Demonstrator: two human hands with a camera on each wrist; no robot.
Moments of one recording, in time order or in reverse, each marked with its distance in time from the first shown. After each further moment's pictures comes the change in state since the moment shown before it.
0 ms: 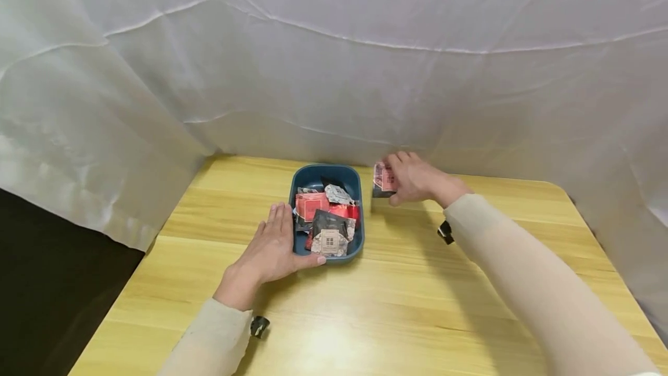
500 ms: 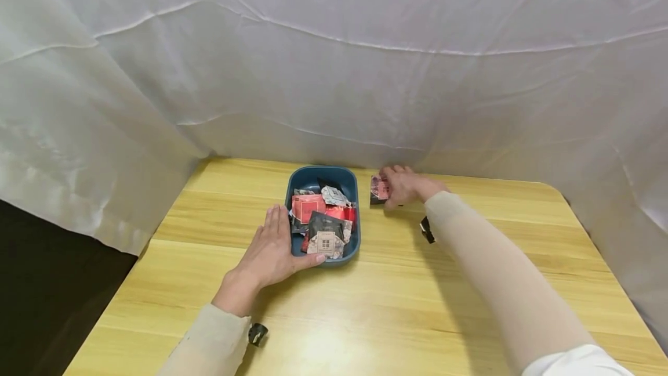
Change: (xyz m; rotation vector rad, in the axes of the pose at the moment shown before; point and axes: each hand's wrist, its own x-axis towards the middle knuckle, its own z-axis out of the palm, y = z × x) left_hand -0.006 -0.001 0.007 -0.053 0.060 -0.022; right_hand 0.032 0.023 0.044 0.131 -0.180 0.117
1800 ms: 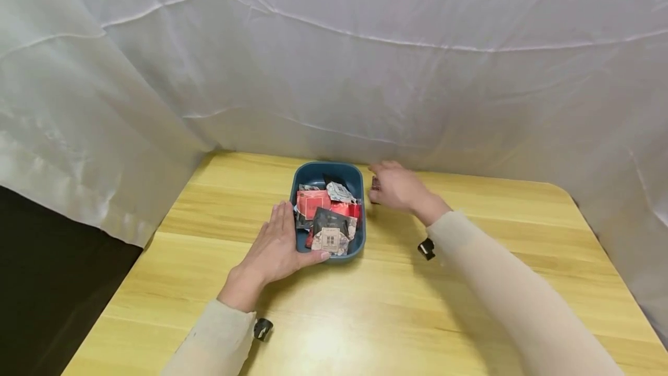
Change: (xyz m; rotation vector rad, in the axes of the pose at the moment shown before) left_hand 0.001 0.009 0.004 -0.038 -0.002 0.008; right_hand -0.035 -0.055 -0.004 -0.034 0.277 -0.131
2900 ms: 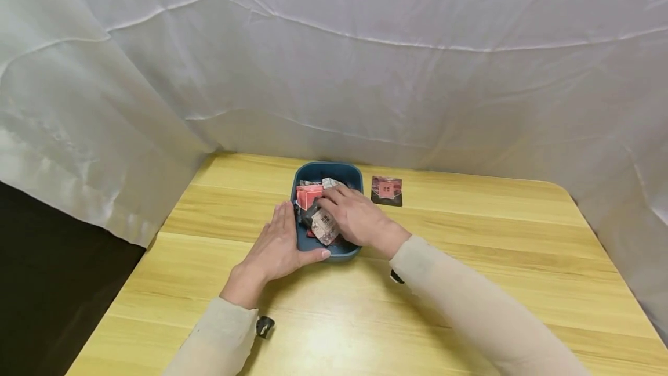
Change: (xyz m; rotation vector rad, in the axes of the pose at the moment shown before) left_hand 0.006 -0.003 -0.001 -0.009 -0.022 0.002; right_hand -0.001 -0.073 0.059 -0.298 0.183 -0.391
